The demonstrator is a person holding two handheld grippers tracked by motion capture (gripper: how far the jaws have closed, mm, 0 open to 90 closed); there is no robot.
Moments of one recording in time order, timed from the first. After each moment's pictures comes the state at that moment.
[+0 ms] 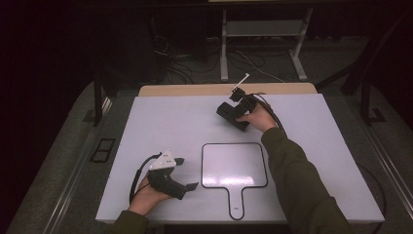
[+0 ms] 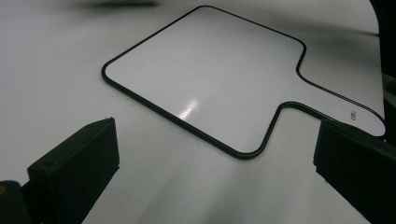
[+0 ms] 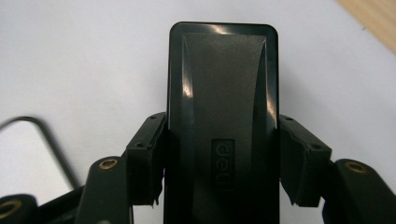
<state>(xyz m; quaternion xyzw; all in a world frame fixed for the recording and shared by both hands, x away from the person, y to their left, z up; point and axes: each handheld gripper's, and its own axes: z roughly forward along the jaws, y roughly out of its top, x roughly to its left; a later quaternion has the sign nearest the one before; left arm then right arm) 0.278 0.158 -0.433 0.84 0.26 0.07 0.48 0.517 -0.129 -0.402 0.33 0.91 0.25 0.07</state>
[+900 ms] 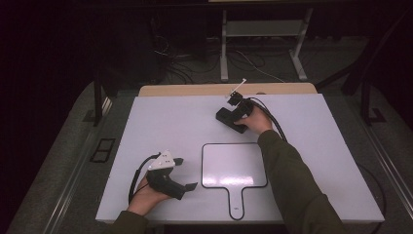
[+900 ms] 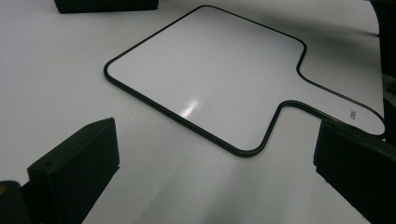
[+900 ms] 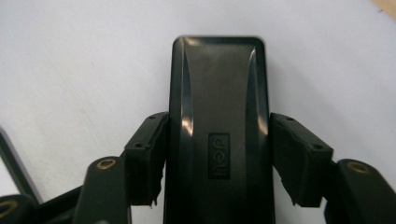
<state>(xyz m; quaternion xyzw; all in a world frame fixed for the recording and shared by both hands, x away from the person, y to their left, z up) 0.278 0.160 -0.433 0.84 0.26 0.07 0.48 0.523 -0.129 -0.421 0.35 0.90 0.26 0.07</state>
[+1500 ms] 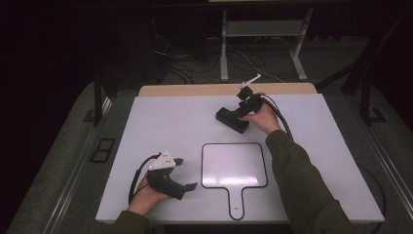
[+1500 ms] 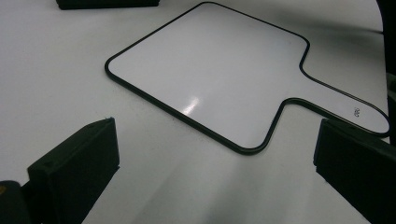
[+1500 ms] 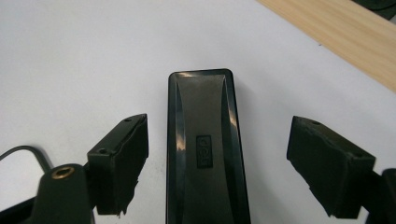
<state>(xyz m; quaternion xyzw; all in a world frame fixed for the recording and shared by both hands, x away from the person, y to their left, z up) 0.279 0.160 -0.434 0.84 0.26 0.07 0.47 0.509 -0.155 -0.397 0.37 0.87 0.33 0.09</state>
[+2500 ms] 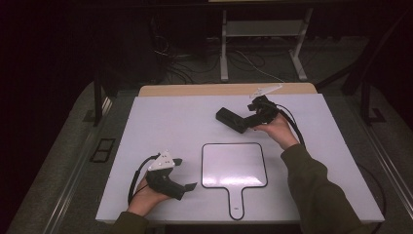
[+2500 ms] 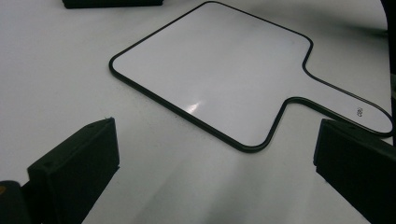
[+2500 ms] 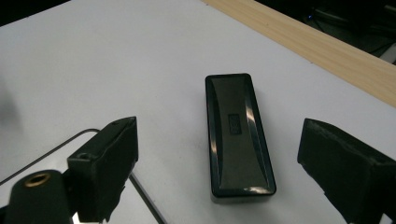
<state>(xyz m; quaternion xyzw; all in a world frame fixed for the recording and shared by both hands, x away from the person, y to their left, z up) 0.276 0.161 -0.434 0.84 0.27 0.08 0.47 0.444 -0.187 -0.380 0.35 0.83 0.42 0.12</state>
